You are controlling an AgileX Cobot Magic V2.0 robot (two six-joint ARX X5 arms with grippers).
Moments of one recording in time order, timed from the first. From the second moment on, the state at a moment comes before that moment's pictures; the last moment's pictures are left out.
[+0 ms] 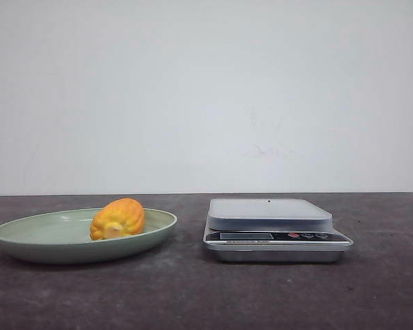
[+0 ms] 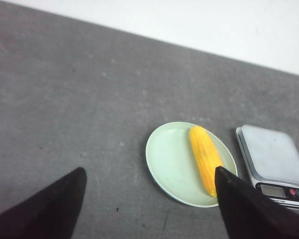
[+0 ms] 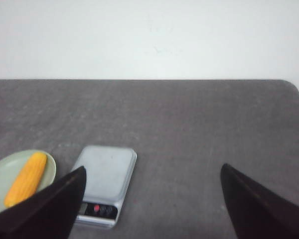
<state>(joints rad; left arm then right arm) -0.50 0.31 1.04 -1.15 -0.33 -0.44 0.31 0.45 1.28 -1.13 0.08 0.18</state>
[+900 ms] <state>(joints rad) -0.50 0.31 0.90 -0.91 -0.29 -0.36 0.31 0.27 0.91 -1.02 0.08 0.27</state>
